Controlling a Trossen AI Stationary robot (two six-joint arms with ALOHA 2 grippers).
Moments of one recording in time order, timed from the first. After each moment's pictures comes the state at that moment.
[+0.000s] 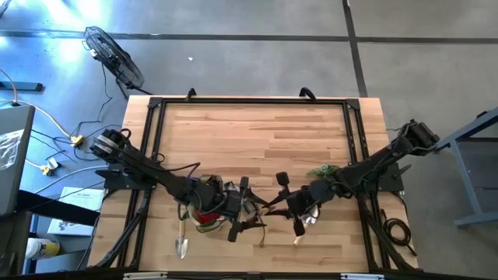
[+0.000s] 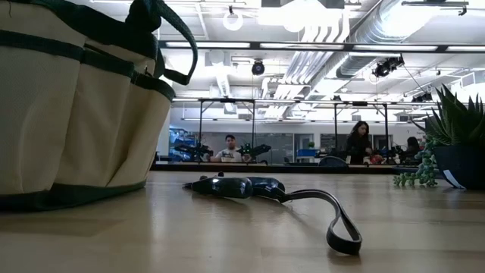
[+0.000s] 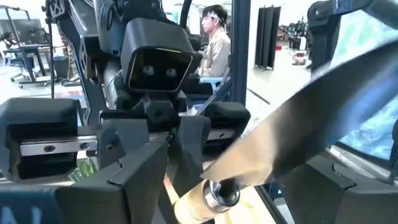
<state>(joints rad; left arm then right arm) -0.46 1.64 1.11 0.61 -0.27 0.03 0.47 1.42 0.90 0.32 0.18 -0.14</state>
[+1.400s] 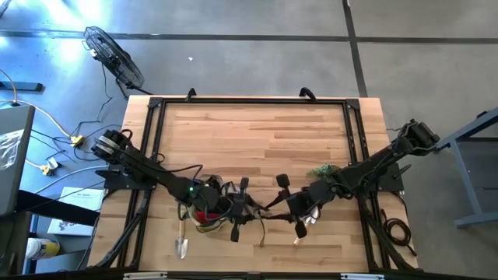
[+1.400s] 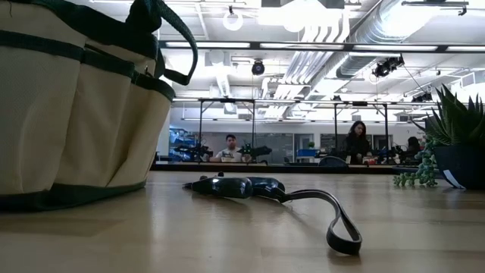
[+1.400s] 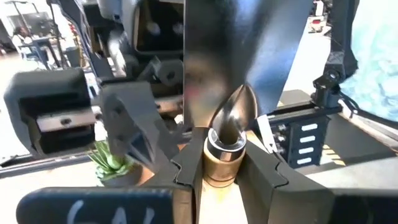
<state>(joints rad) -0.46 1.65 1.11 0.53 -0.32 0.09 0.48 1.42 0.90 0.29 0.16 -0.10</state>
